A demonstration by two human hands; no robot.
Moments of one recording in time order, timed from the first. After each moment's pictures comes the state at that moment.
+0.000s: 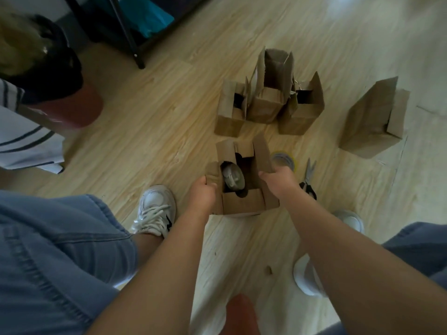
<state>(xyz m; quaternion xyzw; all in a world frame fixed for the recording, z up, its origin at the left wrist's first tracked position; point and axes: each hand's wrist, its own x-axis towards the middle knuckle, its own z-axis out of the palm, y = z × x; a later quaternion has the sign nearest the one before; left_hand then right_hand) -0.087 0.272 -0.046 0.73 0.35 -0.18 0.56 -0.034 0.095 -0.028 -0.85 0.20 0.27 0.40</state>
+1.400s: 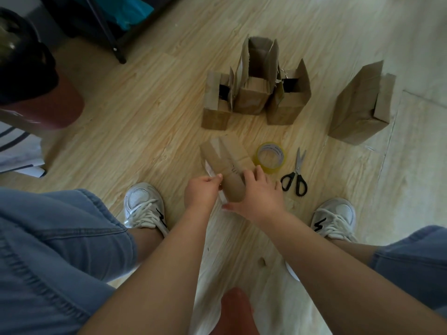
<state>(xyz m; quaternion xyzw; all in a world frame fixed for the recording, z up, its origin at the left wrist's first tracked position) -0.086 0.244 -0.051 0.76 0.36 -0.18 0.51 -0.088 0.107 -0.036 -0.95 -0.01 0.28 0.12</state>
